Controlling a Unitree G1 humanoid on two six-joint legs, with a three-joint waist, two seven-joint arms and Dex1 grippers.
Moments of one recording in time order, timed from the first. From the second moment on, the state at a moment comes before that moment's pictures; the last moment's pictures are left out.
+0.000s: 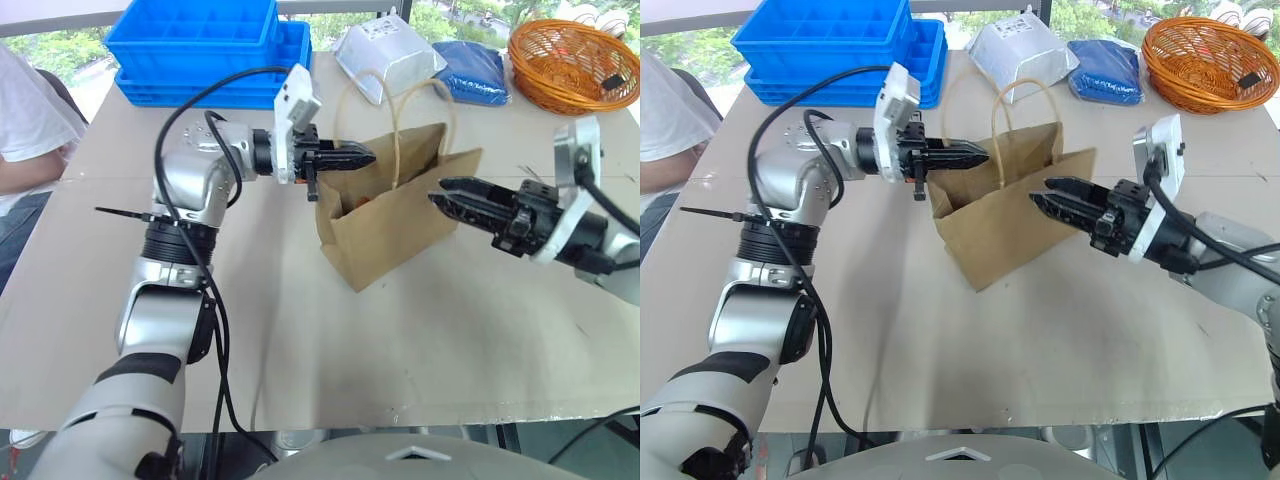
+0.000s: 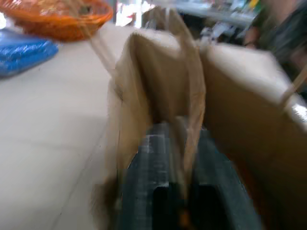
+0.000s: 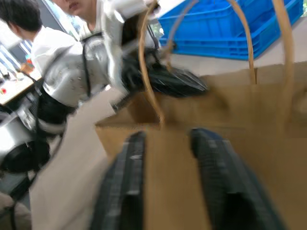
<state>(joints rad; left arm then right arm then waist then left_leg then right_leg) -0.93 0.54 -0.07 0.20 -0.47 0.64 -1.25 -0.26 -0.91 -0.21 -0.63 1.49 0.85 0.25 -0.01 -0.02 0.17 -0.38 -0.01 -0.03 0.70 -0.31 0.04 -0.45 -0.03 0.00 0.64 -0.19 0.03</state>
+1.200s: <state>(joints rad) -0.46 0.78 -0.01 -0.21 -0.72 0.79 -1.32 -0.41 -0.56 0.31 -0.35 0.44 0.52 0.82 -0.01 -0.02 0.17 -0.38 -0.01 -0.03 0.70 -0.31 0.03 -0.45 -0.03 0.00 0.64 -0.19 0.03</state>
